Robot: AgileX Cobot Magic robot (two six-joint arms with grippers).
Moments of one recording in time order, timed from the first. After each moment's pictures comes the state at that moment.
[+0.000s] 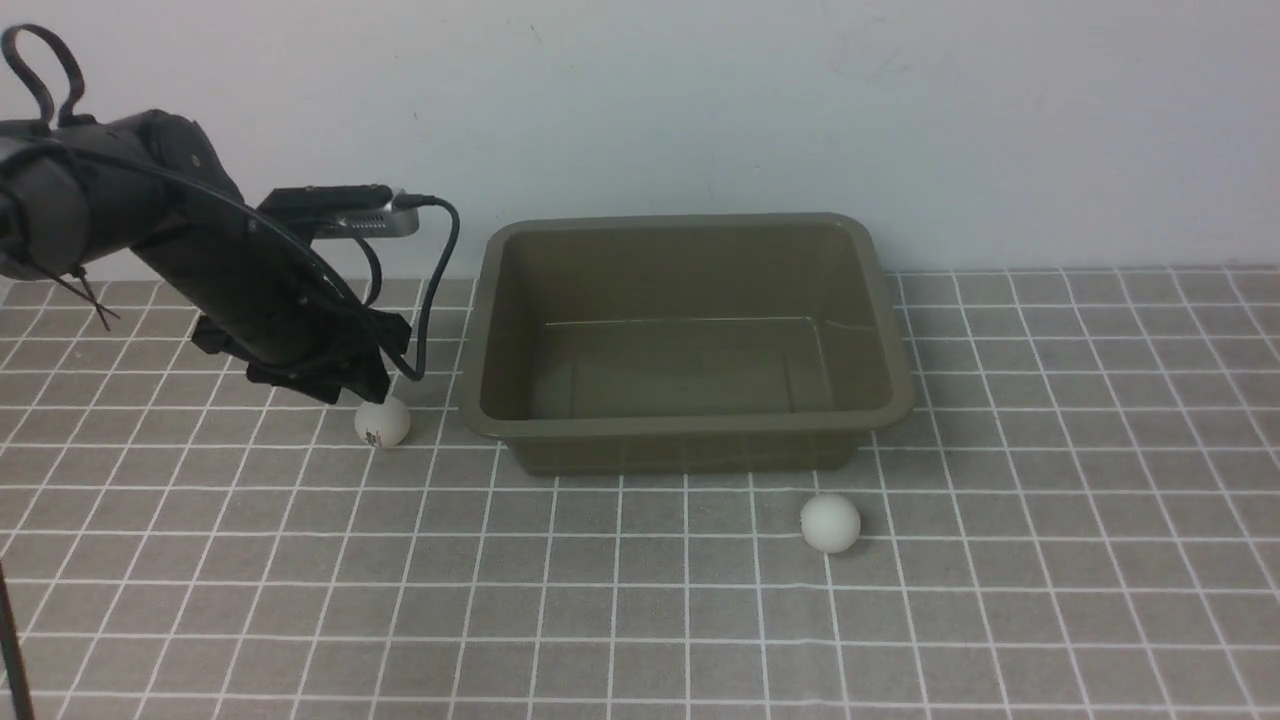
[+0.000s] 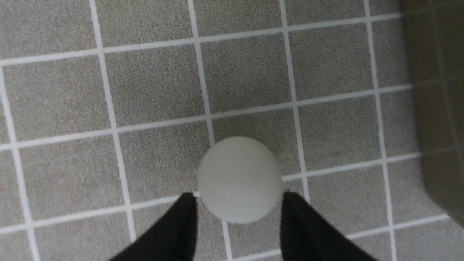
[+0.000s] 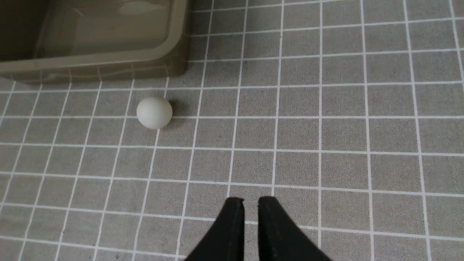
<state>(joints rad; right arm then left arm) -0.05 0.81 -0.78 0.31 1.00 -0.08 -0.02 2.05 -1.52 -0.30 0.81 0.26</state>
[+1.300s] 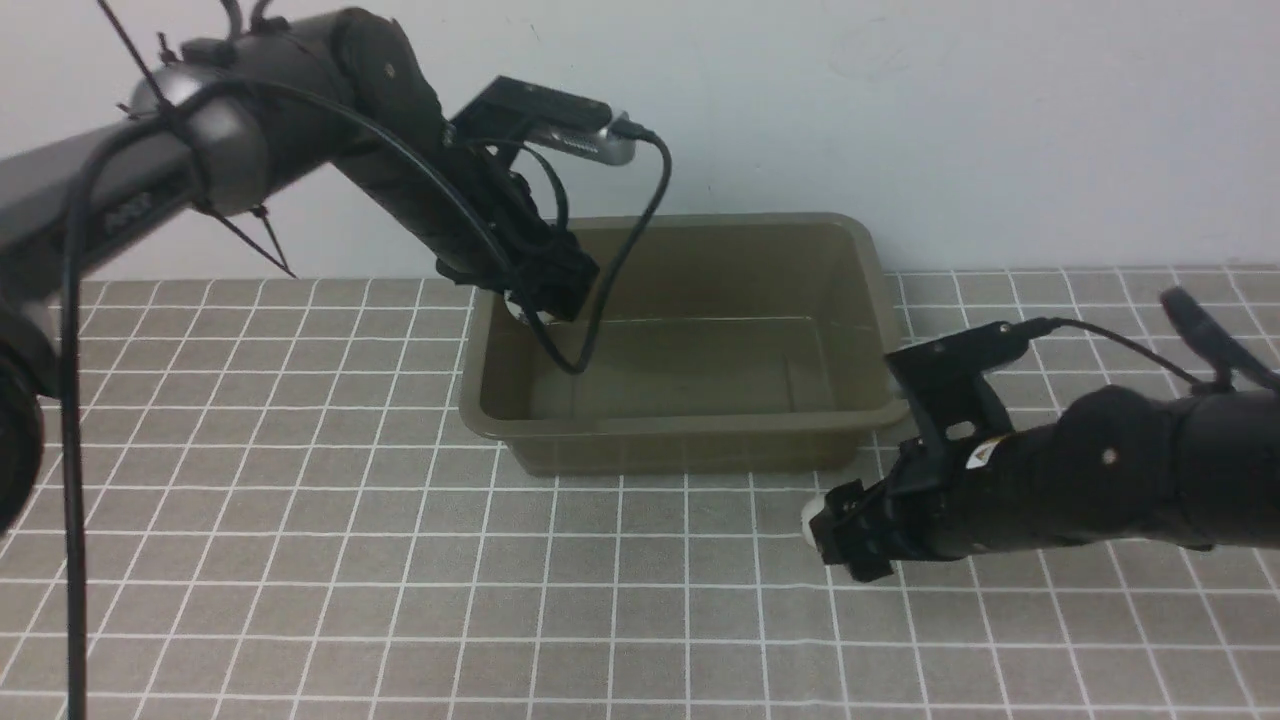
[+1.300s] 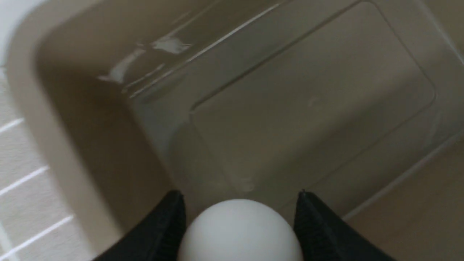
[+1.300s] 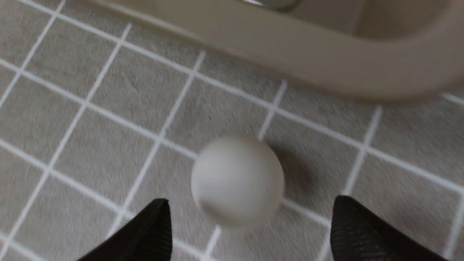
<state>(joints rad) 0.44 1.75 -0.86 0.54 0.23 -0.40 -0.29 2.07 -1.77 -0.31 0.85 0.38</state>
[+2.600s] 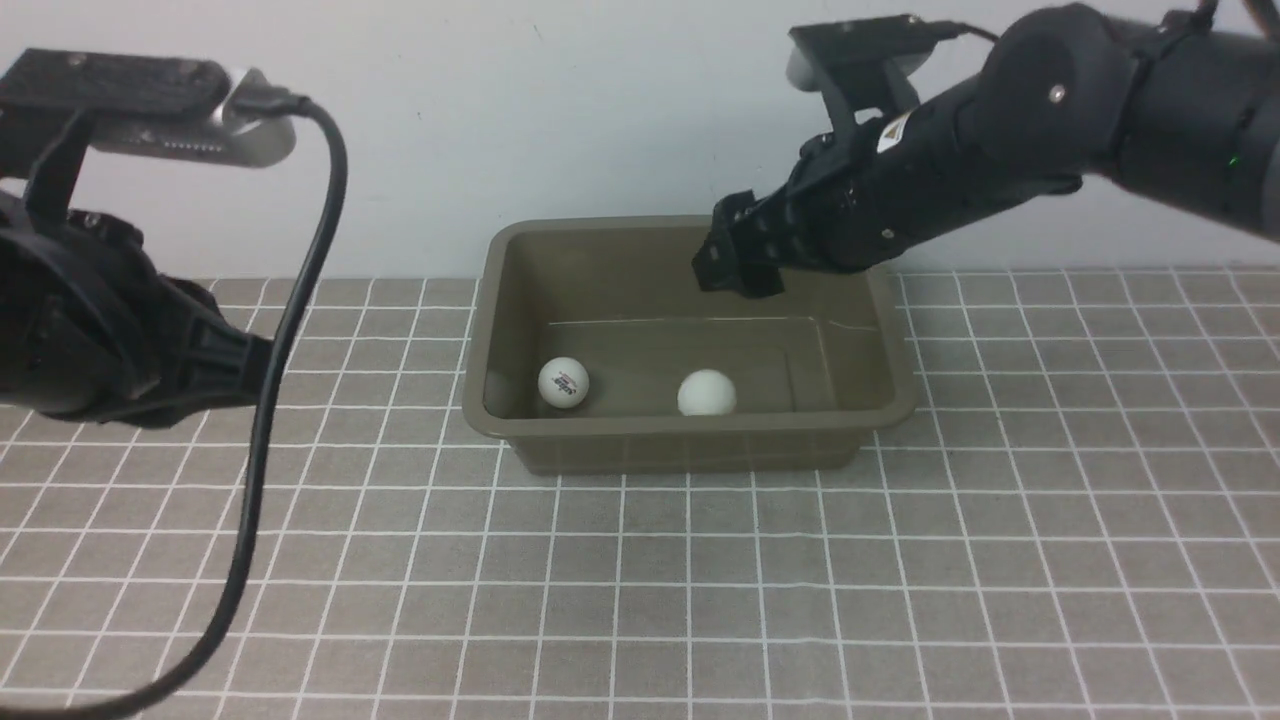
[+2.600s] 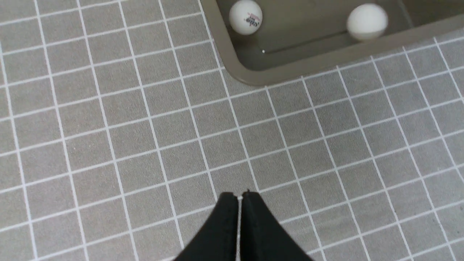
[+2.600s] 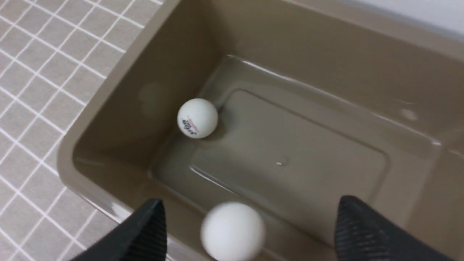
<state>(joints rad) 0.43 1.78 -1.53 0.29 0.73 -0.13 -0.16 1.12 -1.08 -0.24 0.96 0.17</state>
